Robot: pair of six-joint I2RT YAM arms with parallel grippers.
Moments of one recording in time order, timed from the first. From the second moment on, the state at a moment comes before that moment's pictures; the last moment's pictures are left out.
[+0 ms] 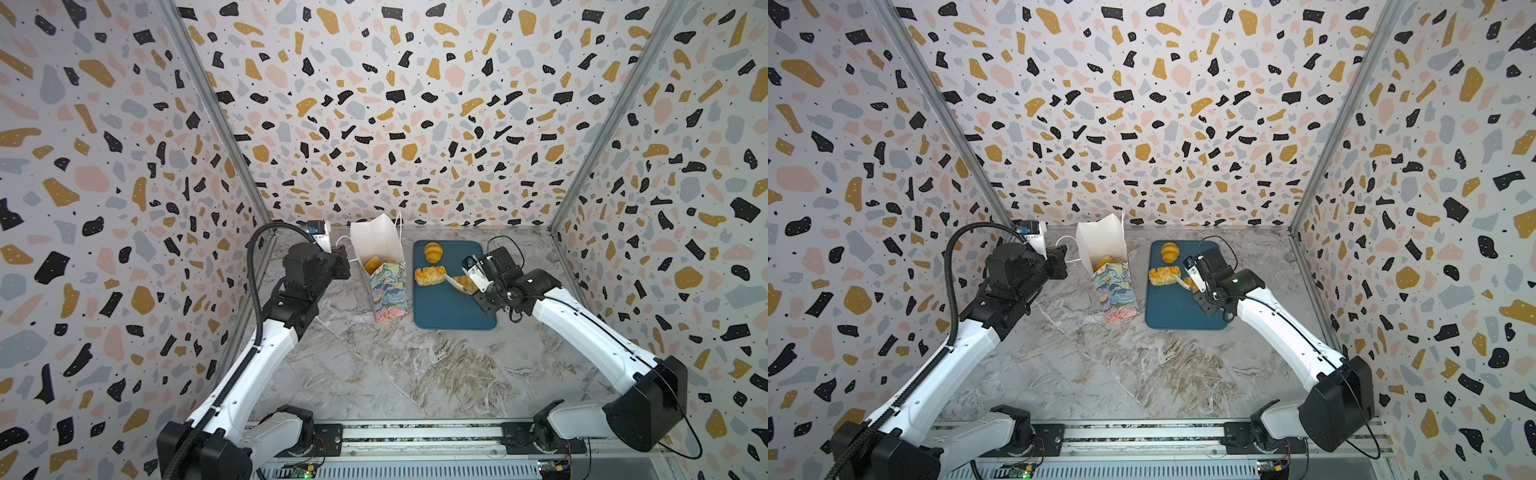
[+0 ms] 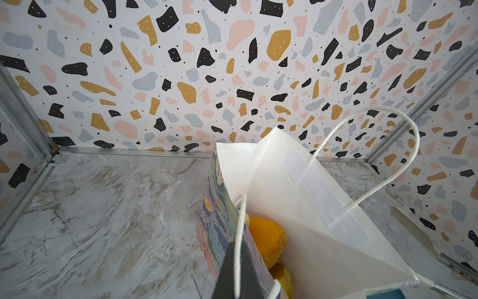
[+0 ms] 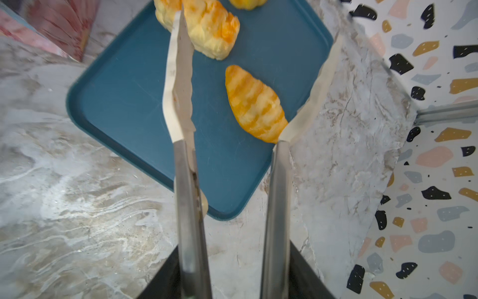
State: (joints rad) left arm -0.26 1.11 0.98 -0.14 0.02 -0.24; right arm 0.54 1.39 1.23 -0.91 0.24 -0.25
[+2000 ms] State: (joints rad) left arm -0.27 1.13 0.98 -0.14 0.02 -0.23; right arm 0.28 1.60 1.13 -0.70 -0.01 -0.40
